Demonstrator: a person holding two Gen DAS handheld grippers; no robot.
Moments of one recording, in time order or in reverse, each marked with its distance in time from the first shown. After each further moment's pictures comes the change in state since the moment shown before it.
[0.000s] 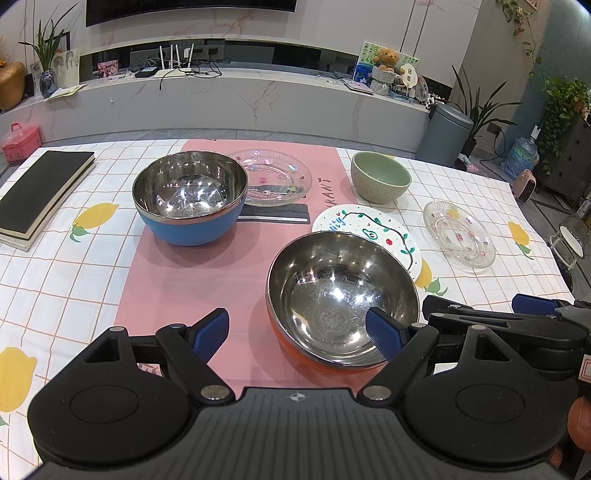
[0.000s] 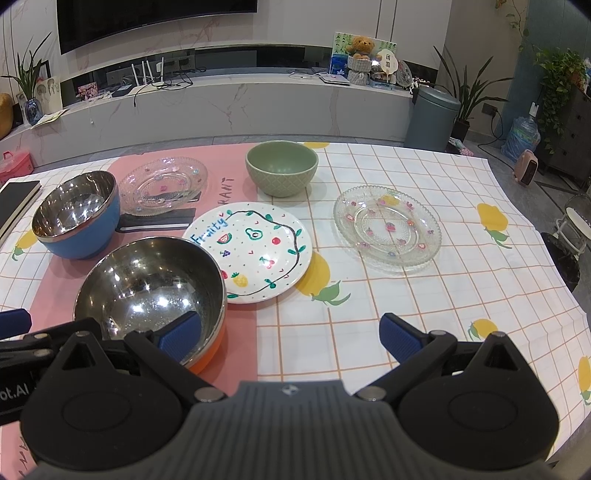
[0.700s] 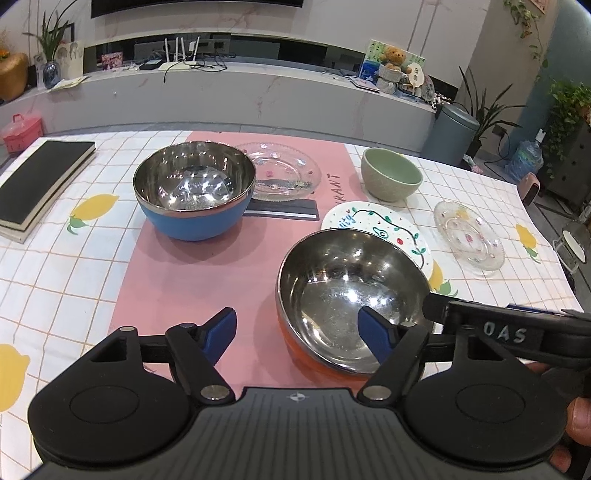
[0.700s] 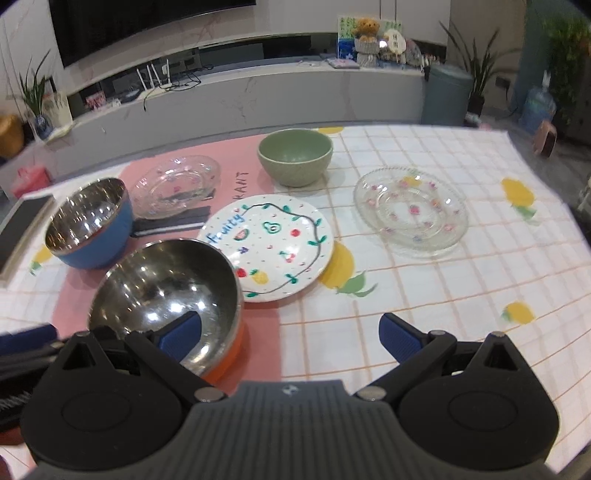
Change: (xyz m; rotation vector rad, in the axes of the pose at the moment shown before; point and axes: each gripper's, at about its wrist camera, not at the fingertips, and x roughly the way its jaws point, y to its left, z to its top) left arm 0.014 0.010 0.001 -0.029 0.010 -0.002; right arm 0.021 -0.010 0.007 0.126 0.068 0.131
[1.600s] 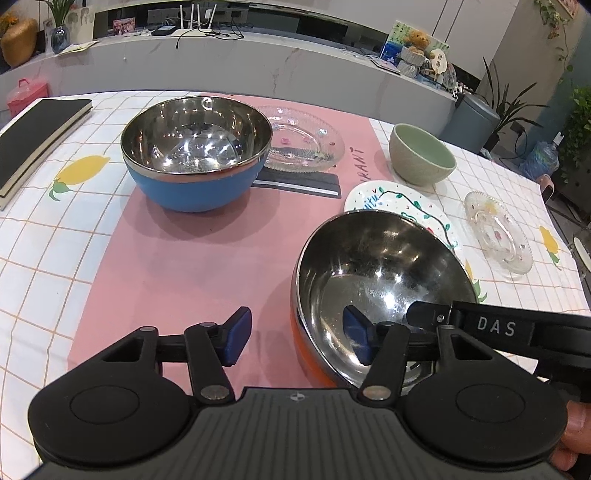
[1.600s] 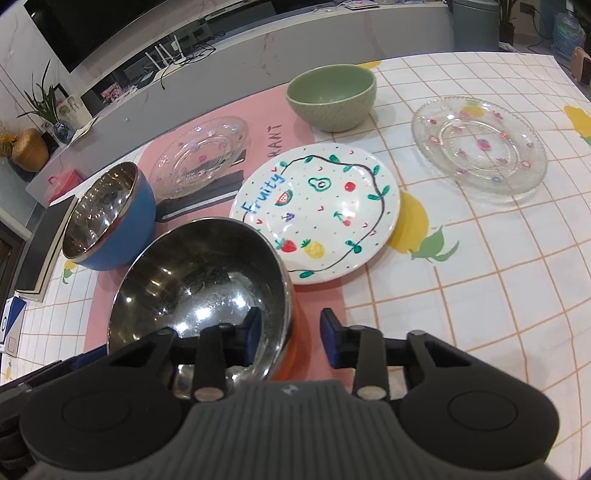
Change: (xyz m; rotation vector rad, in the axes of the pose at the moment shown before) left arm 0.046 0.013 0.001 -0.059 0.078 0.009; right arm 0.056 0.009 0.007 0.081 0.146 0.158
